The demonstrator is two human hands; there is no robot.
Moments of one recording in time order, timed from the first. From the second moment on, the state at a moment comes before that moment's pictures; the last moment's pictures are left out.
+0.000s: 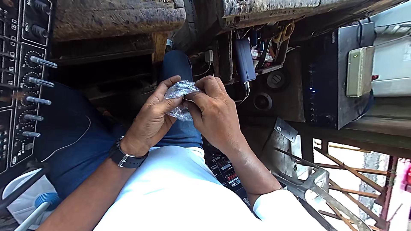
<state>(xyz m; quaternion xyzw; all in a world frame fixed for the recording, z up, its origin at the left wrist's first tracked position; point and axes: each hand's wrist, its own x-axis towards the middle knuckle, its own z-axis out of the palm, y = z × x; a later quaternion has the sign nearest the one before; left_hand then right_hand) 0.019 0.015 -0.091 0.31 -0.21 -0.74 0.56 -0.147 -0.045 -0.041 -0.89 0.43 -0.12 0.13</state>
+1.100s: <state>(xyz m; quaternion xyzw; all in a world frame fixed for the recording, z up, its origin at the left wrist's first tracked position) 0.013 0.011 -0.083 0.39 -0.21 -0.73 0.53 -0.174 -0.071 -0.064 -0.72 0.36 -0.22 0.56</state>
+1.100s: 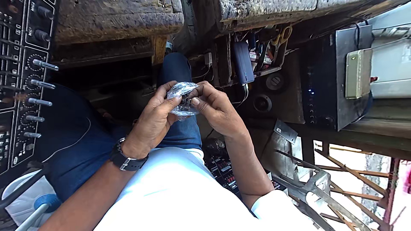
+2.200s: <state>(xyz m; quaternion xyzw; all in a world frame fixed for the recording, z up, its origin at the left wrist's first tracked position) 0.164 0.251 -0.062 0.68 -0.24 -0.37 0.59 -0.065 -0.065 -0.023 -0.66 0.30 -0.30 0.62</state>
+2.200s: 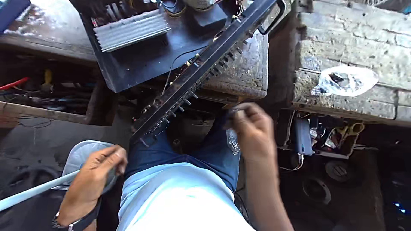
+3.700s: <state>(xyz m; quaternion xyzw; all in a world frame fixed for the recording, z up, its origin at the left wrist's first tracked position) 0.200 0.151 -0.064 0.63 -0.57 -0.18 0.49 0.019 -0.002 -0.064 -0.49 0.31 -0.29 0.76</state>
